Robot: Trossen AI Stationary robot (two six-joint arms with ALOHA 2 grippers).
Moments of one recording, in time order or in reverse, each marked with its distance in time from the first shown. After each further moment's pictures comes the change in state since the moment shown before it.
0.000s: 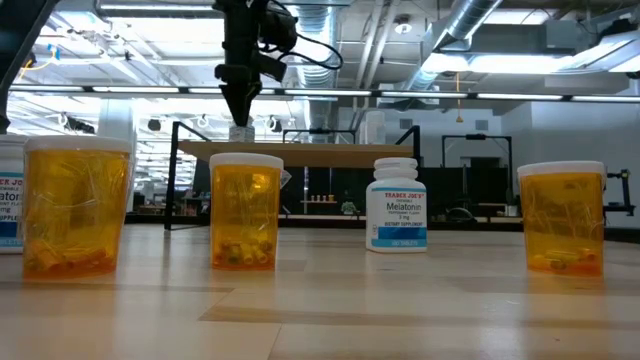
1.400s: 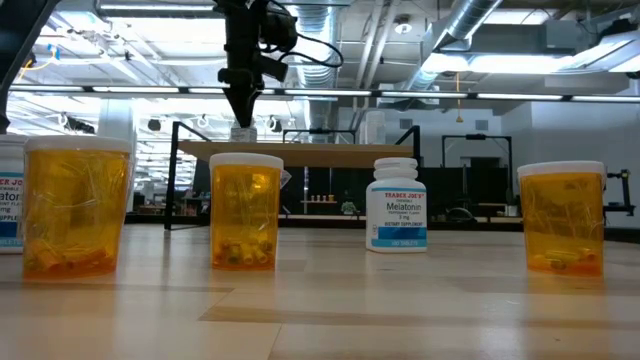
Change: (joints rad) left arm 0.018 0.000 0.000 0.051 -0.015 0.038; right arm 0.052 0.053 0.000 -0.007 -0.002 0.034
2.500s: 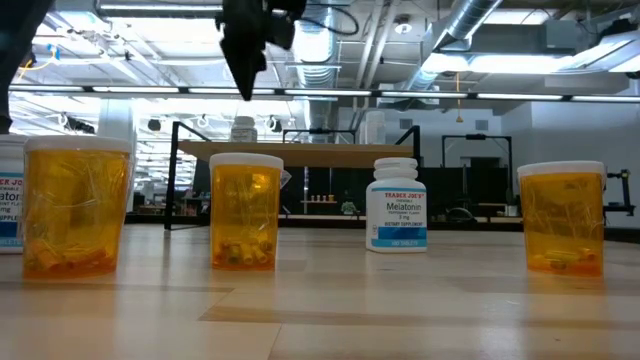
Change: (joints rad) left arm -0.221 -0.009 0.105 -0.219 0.203 -0.276; right arm 0.000 0.000 0.000 0.001 0.001 0.002
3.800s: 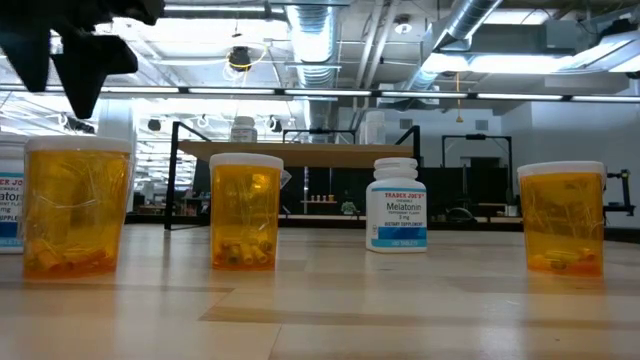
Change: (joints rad) left arm -0.822 -0.515 -0.931 0.490 -0.003 -0.849; right arm -0.002 0.000 0.001 0.068 0.017 0.049
